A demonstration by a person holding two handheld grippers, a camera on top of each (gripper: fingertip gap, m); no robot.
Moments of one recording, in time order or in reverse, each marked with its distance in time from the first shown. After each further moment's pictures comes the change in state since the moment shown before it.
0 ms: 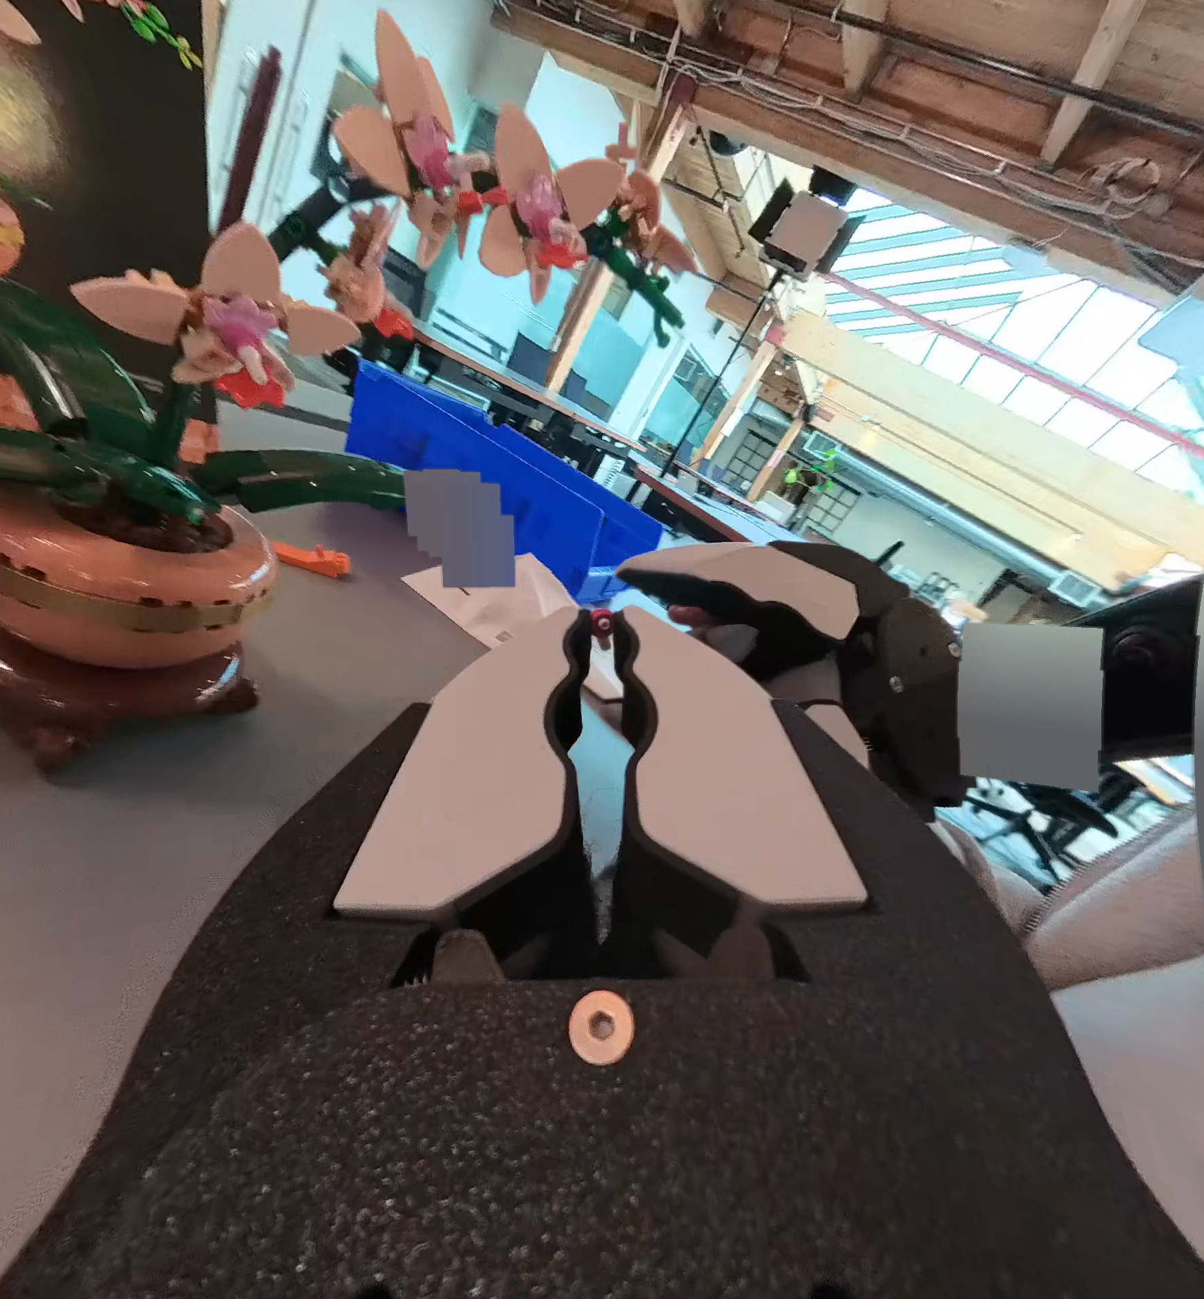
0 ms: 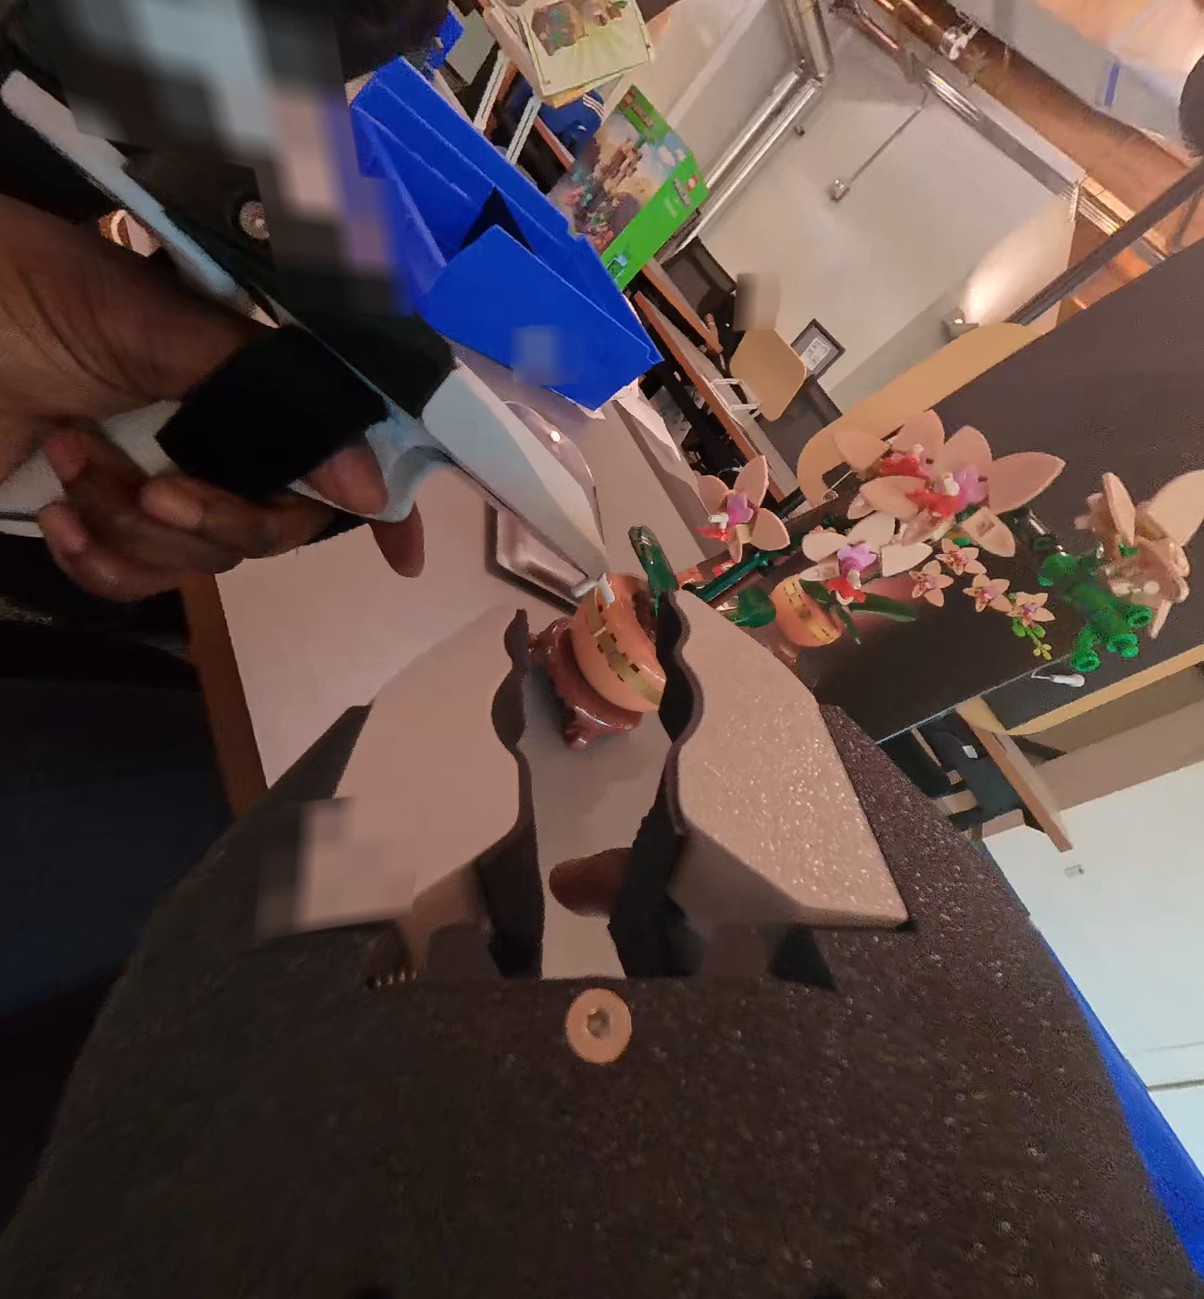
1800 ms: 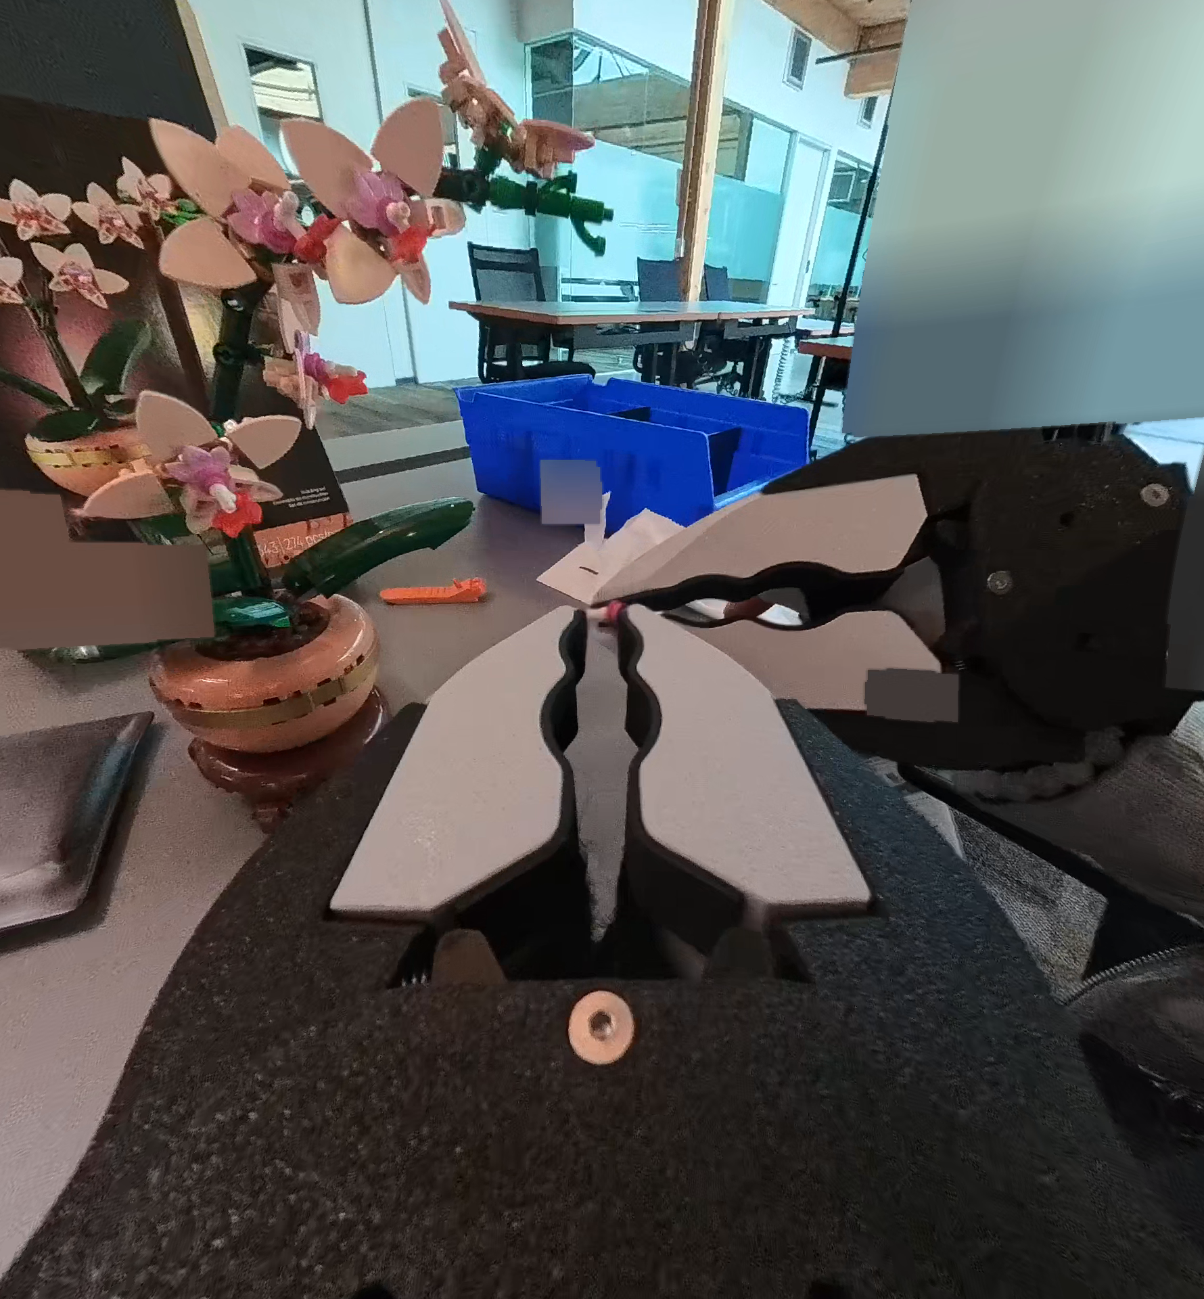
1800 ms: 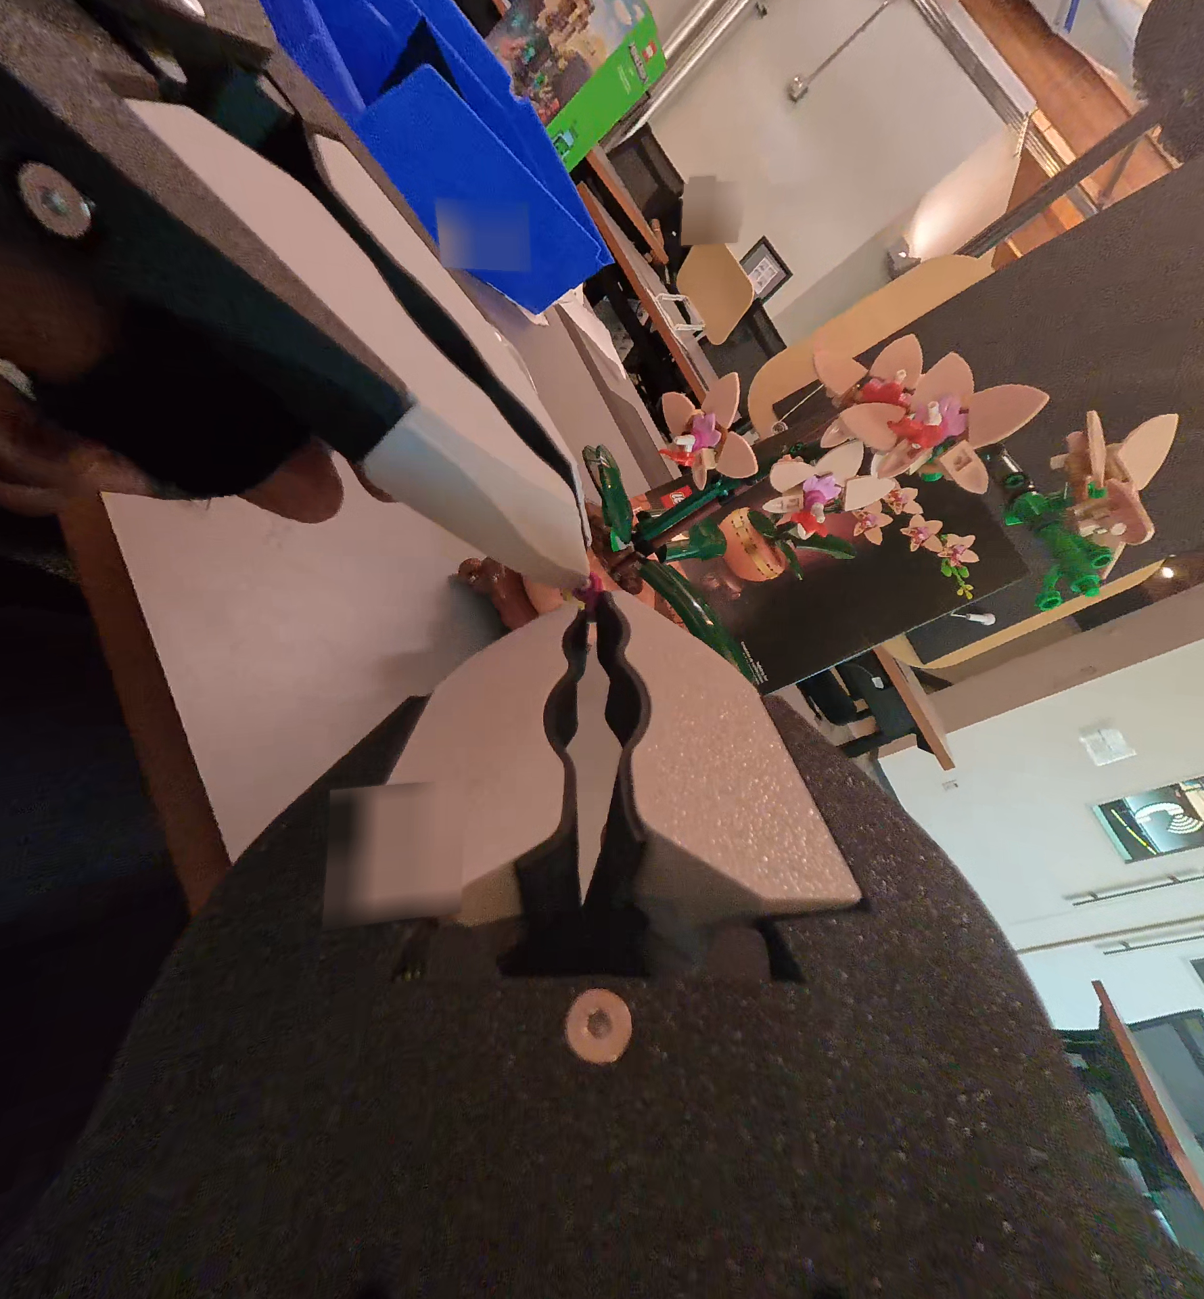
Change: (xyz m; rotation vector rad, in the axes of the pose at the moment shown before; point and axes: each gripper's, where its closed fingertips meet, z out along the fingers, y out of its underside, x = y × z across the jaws) left arm 0.002 0.011 0.012 -0.110 -0.197 0.483; right arm 0.011 0.022 -0.001 -0.127 0.093 -0.084
